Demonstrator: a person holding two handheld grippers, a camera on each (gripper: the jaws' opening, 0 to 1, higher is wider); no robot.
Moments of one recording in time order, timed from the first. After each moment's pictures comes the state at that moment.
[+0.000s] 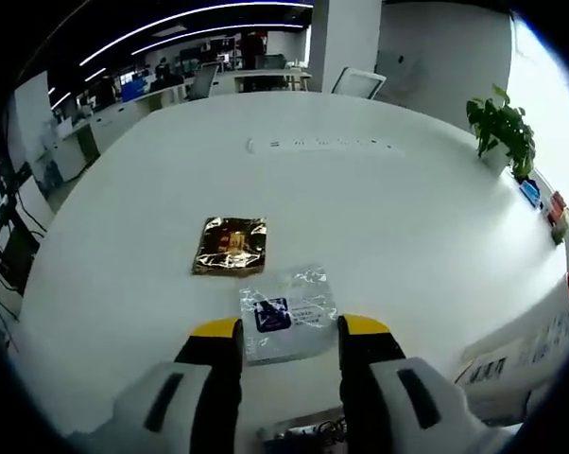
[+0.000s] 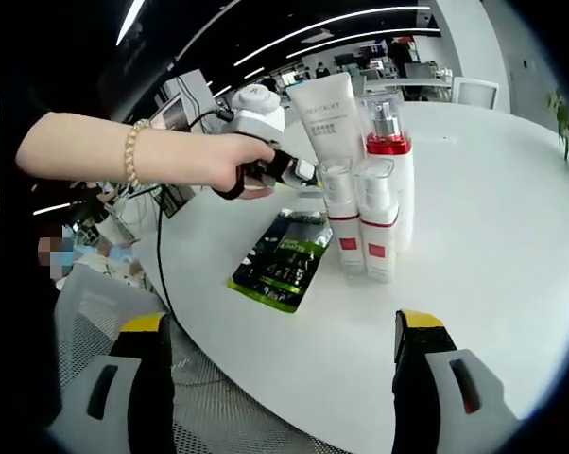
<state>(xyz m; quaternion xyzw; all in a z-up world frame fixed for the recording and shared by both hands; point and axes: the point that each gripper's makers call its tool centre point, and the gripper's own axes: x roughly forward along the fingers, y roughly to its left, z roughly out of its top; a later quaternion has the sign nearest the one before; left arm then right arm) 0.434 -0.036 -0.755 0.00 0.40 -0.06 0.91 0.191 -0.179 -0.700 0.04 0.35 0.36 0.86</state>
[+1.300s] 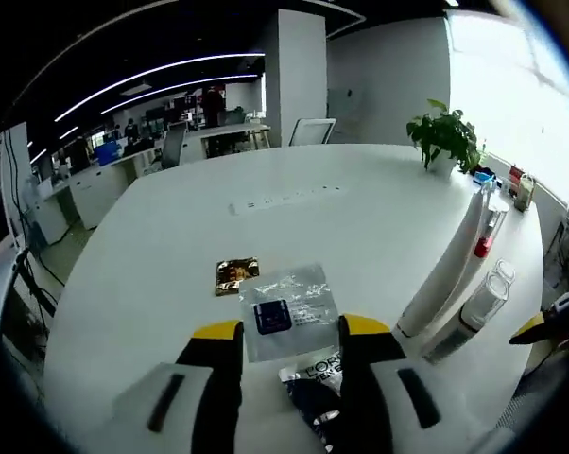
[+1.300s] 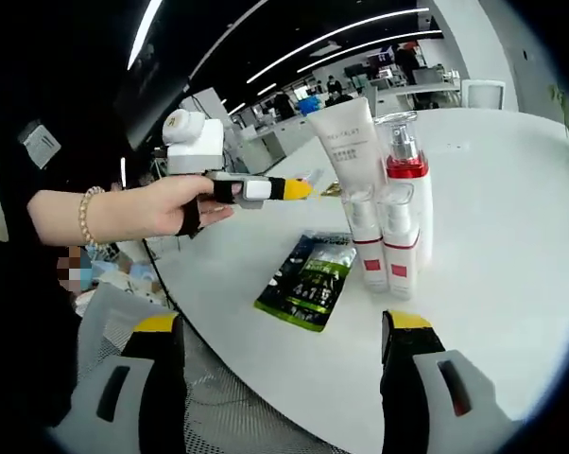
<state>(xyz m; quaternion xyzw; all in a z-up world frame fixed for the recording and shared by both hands) 0.361 -0.028 -0.671 0.06 0.27 -0.16 0.95 0.191 -0.165 -0.677 0.09 0.31 0.39 0.86</state>
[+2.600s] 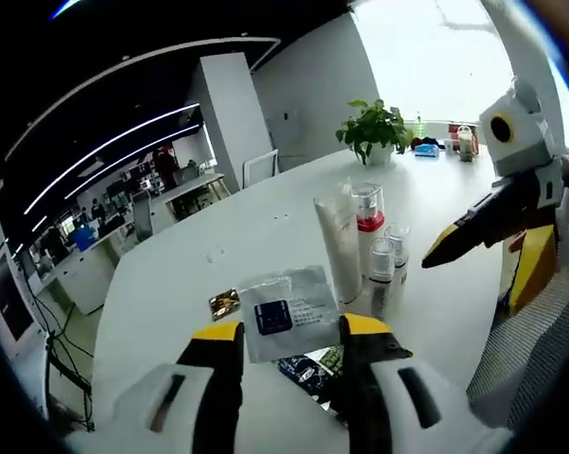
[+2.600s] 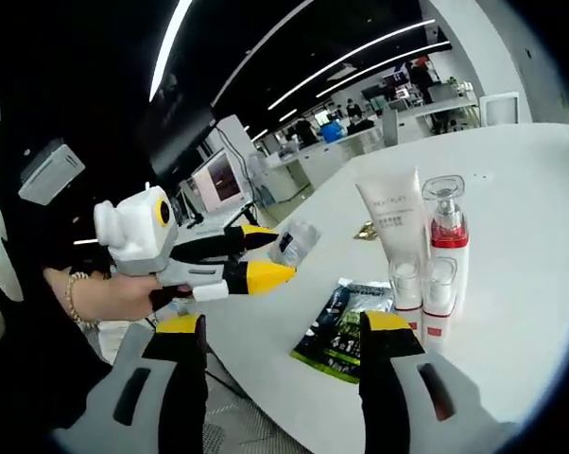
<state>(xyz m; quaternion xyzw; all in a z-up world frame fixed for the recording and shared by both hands) 0.268 -0.048 -0.620 0.18 0.18 -0.25 0.93 0.212 -0.131 -0.617 0.14 0.25 0.44 0.85</state>
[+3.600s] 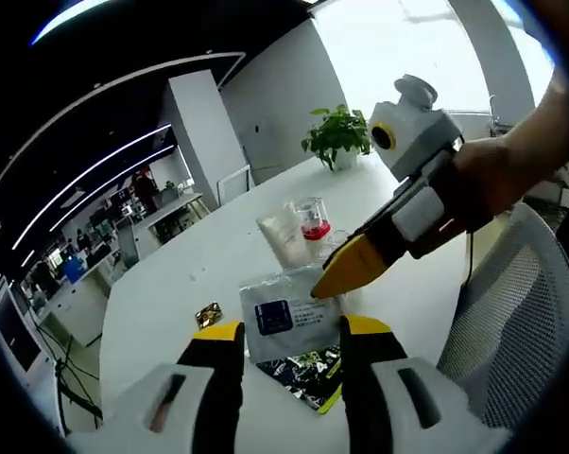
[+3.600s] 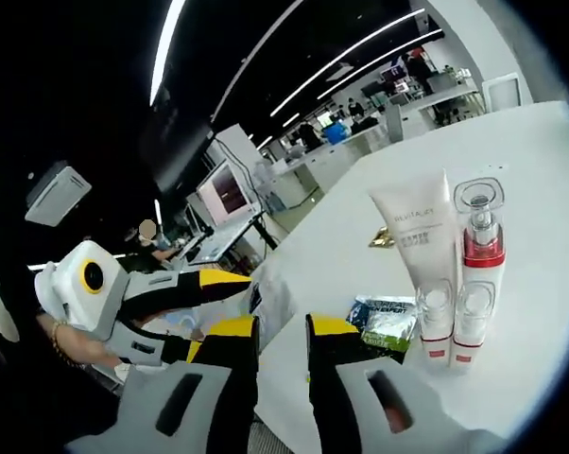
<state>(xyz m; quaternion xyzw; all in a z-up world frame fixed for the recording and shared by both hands) 0.219 -0.071 -0.602 0.22 0.15 -0.31 0.91 0.231 -0.100 -0.610 0.18 0.25 0.45 0.84</state>
